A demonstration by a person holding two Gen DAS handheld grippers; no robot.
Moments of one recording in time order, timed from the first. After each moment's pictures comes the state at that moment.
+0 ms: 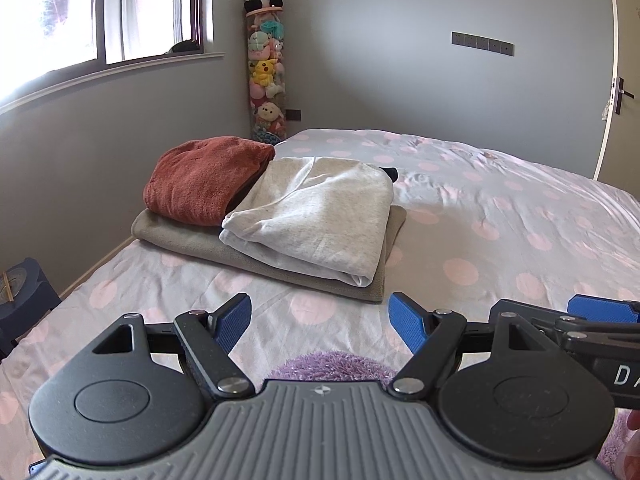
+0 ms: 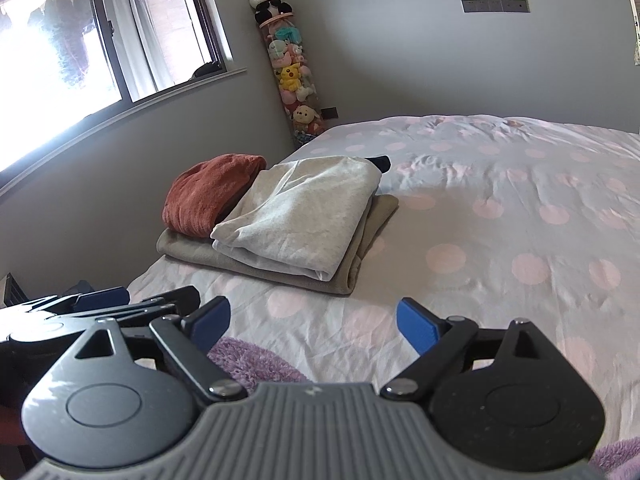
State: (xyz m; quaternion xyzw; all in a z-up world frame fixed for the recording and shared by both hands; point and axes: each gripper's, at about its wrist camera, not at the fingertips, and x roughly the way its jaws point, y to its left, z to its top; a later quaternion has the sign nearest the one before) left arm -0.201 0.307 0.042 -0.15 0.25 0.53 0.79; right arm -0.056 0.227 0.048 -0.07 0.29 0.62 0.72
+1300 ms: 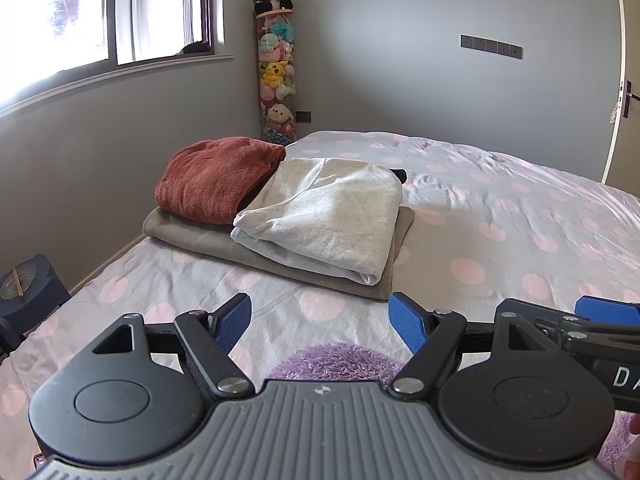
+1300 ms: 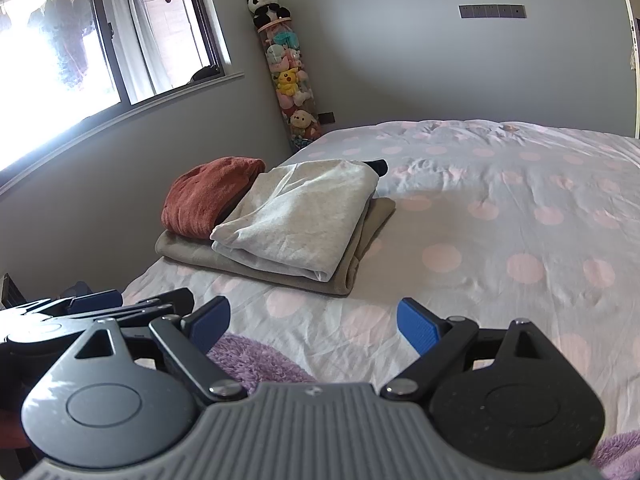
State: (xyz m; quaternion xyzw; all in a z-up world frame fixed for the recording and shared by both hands) left arm -0.208 0.300 0.044 -0.15 0.25 0.54 0.79; right arm -0.060 0.220 0.049 -0.07 0.29 0.62 0.73
